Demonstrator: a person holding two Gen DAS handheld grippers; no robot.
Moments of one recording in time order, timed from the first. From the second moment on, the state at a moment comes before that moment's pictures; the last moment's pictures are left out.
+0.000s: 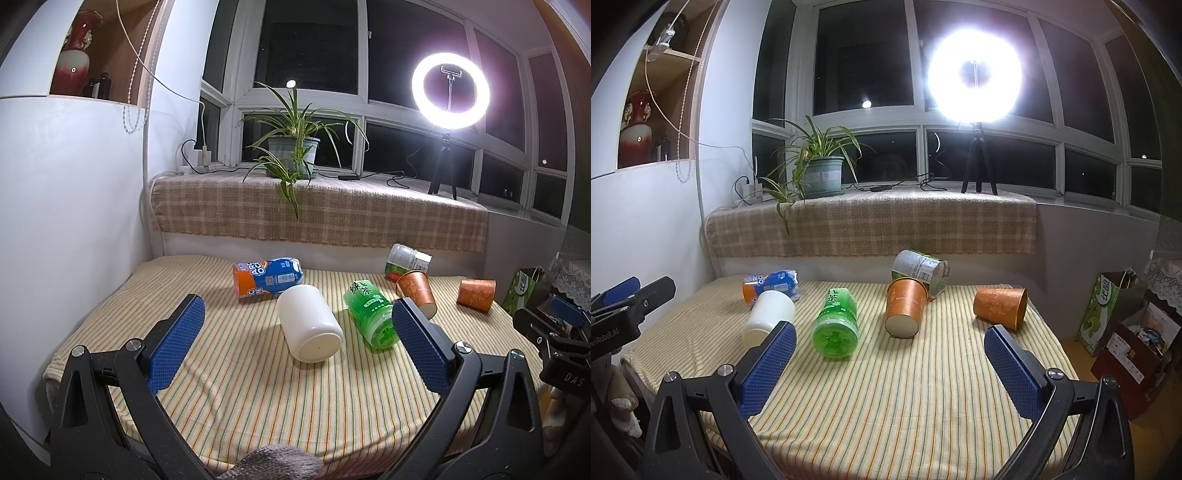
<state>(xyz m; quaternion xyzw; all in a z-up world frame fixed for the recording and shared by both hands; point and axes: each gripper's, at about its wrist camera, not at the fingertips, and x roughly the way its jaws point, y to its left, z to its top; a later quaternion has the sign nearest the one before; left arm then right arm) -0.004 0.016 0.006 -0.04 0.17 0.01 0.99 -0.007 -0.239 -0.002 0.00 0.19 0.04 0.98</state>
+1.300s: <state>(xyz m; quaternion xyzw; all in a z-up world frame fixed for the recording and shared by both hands) -0.007 0.013 0.002 -0.04 0.17 0.02 0.98 0.012 -0.221 0.007 -0.04 0.18 0.05 0.98</state>
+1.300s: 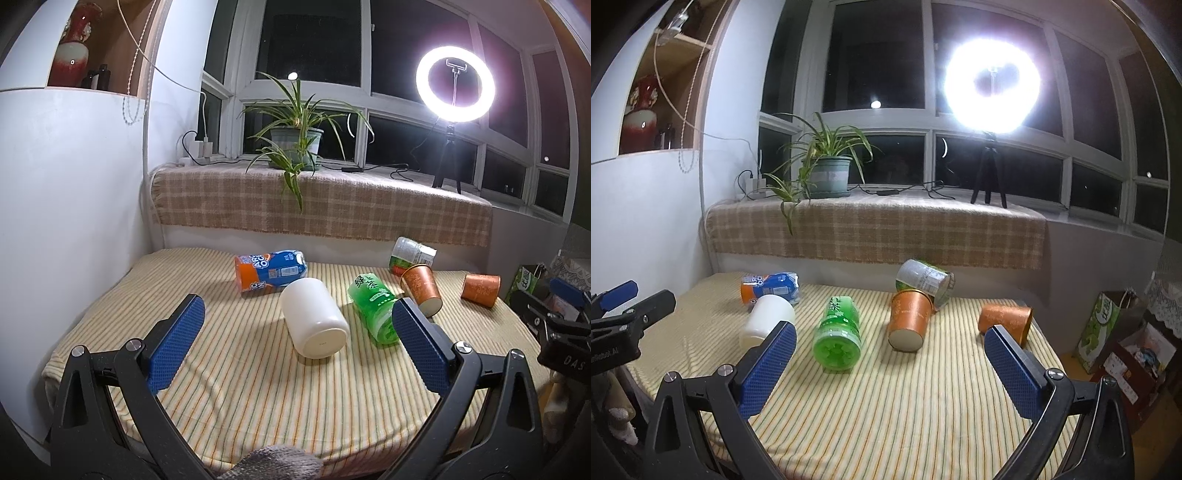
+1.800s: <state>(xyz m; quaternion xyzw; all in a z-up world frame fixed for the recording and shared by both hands) 0.016 0.035 -0.004 -0.02 0.21 0.04 0.98 0.079 -0.179 0.009 -0.11 0.19 0.13 0.97</state>
